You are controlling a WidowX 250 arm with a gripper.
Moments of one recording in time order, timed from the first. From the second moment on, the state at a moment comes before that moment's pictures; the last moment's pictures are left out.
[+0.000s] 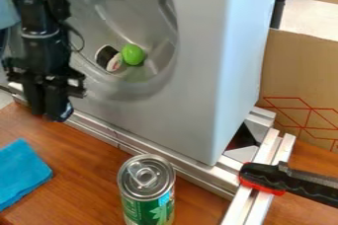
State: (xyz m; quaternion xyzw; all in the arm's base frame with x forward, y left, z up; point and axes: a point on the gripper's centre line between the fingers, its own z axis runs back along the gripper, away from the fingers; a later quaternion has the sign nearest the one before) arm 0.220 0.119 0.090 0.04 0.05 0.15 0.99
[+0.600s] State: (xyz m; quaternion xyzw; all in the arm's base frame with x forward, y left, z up) arm 0.168 0.122 0.036 0.09 0.11 0.07 0.99
